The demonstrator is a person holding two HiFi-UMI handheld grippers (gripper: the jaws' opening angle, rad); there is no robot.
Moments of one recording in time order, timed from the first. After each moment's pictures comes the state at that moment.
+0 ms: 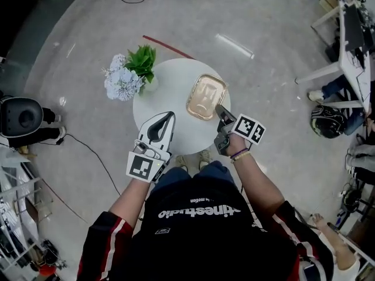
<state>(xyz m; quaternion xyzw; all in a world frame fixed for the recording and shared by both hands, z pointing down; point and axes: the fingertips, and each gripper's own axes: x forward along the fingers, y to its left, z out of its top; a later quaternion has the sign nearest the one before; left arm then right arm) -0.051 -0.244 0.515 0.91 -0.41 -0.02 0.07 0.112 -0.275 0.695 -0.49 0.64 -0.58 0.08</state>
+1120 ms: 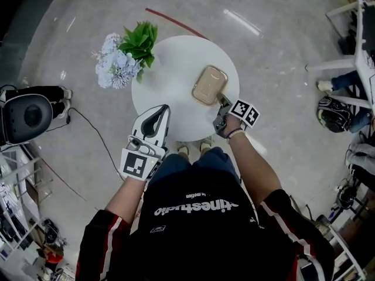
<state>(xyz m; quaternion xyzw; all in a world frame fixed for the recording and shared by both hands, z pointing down) -0.076 -0.248 0.569 0.90 -0.43 0.03 0.10 0.113 -0.283 0.853 -0.52 0.56 -0.64 0.03</state>
